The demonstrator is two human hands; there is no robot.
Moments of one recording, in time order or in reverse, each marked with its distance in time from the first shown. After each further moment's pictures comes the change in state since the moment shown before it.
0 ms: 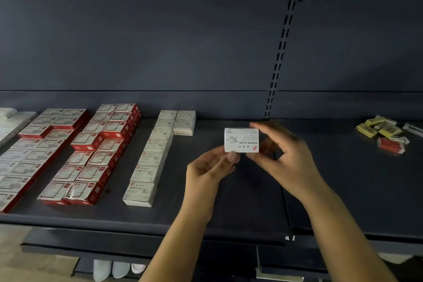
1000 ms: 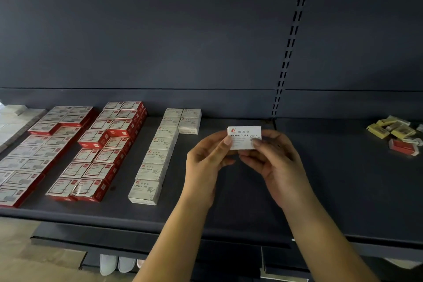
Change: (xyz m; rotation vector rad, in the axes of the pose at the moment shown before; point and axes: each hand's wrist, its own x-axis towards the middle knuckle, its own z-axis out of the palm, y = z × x) left_hand 0.018 0.011 -0.001 -0.038 0.039 0.020; right_hand -0.004 -0.014 0.031 1.156 0.162 0.603
